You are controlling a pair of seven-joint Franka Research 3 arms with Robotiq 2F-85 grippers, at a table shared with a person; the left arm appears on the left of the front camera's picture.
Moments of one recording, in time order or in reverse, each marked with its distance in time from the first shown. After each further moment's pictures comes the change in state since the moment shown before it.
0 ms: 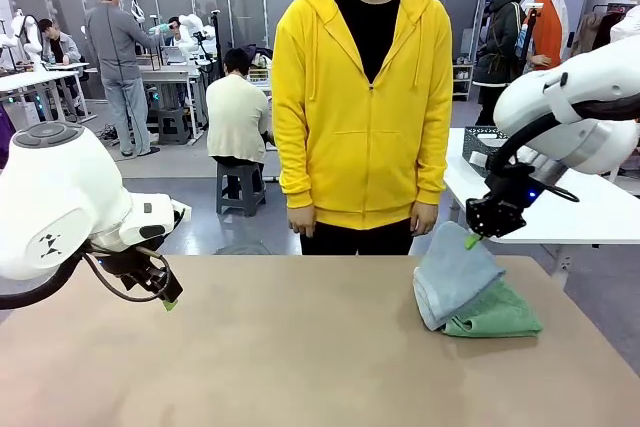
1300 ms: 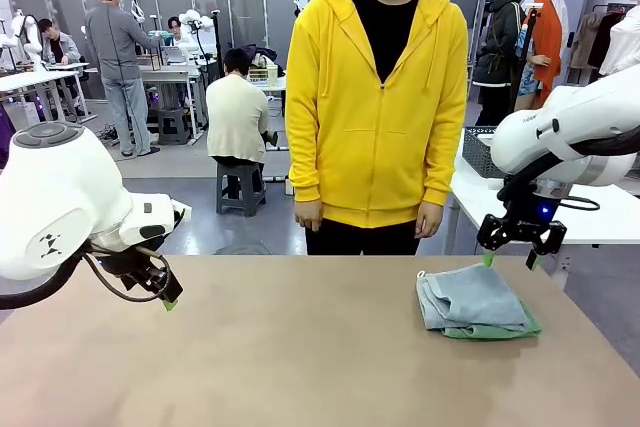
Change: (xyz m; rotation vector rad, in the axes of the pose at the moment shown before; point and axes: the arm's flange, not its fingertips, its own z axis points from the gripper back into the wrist) left arm 0.000 0.000 0.000 0.000 0.000 0.000; right arm -0.007 -0.027 -0.018 -0.289 0.091 -0.136
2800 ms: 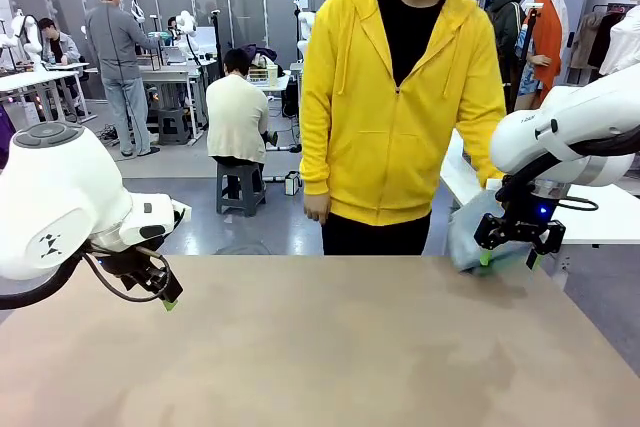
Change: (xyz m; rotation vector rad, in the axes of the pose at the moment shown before) left arm 0.000 0.000 0.000 0.000 0.000 0.000; right arm -0.001 0.001 -0.001 0.000 0.003 -0.003
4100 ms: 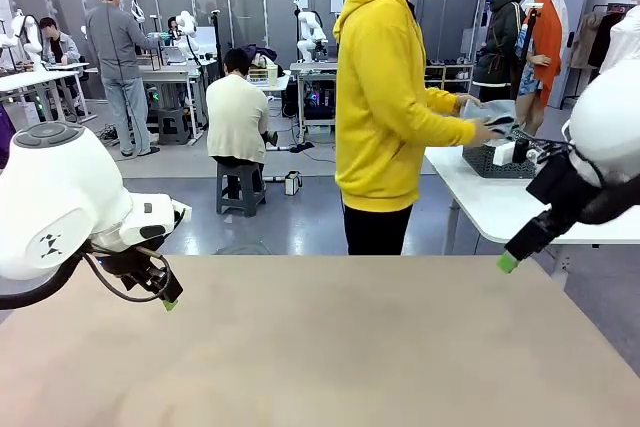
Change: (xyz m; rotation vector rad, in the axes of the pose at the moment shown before) left arm 0.000 0.000 0.000 0.000 0.001 0.000; right arm -0.187 0.046 0.094 0.087 -0.307 0.695
